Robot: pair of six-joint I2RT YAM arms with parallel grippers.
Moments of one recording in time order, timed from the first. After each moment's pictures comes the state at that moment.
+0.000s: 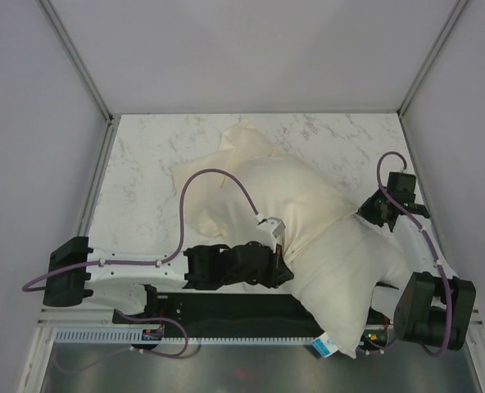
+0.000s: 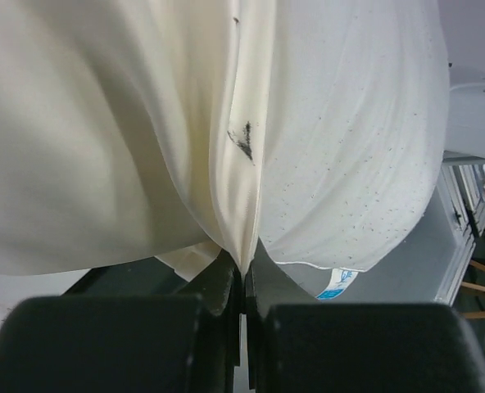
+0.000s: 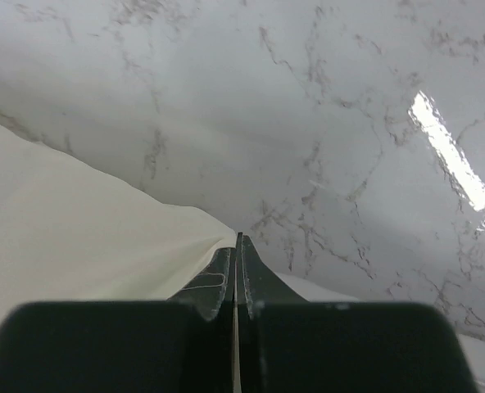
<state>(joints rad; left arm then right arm) -1.45 1.29 0.85 -0.10 -0.22 -0.92 -0.21 1.13 0.69 -0.47 -0.09 0.59</state>
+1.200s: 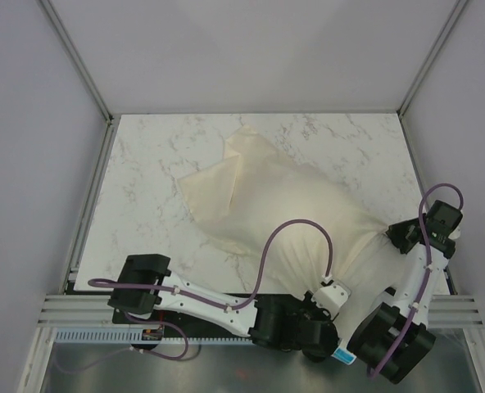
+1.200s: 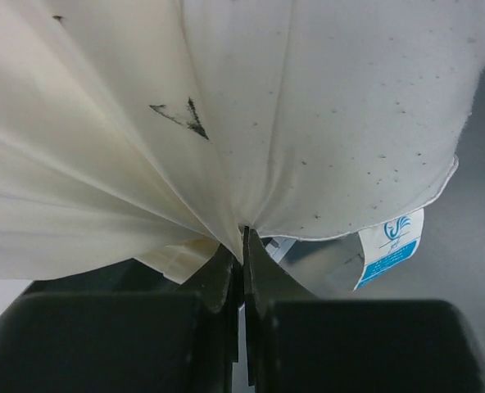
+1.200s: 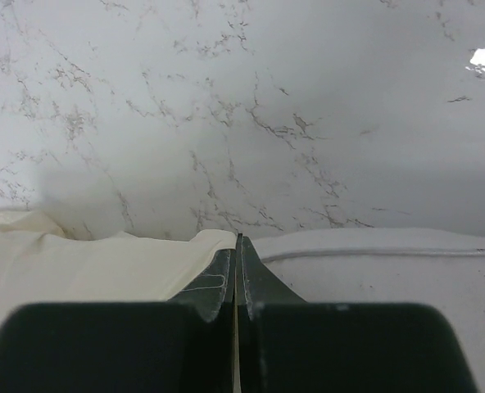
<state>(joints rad) -1.81 1.77 1.31 -0.33 -0.60 -0.78 -0.65 0.85 0.62 -0.72 -0.16 0.73</state>
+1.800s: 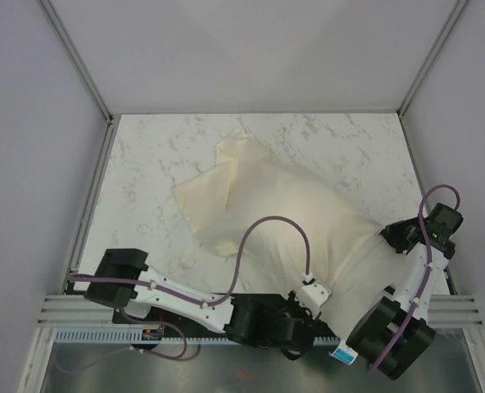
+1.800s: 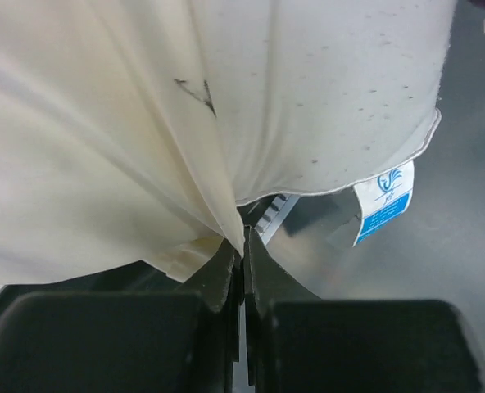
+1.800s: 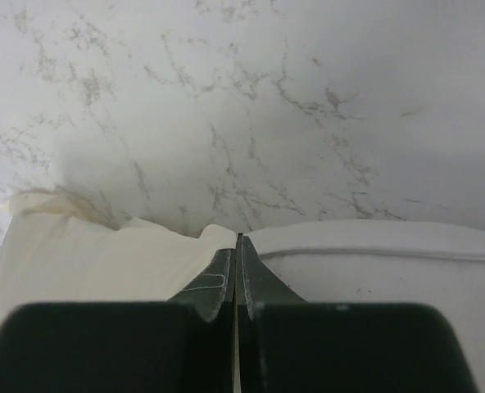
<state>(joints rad) -1.85 1.72 1.20 -0.23 -0.59 -0.77 -0.69 0.87 0.60 -0.70 -0.28 0.71</state>
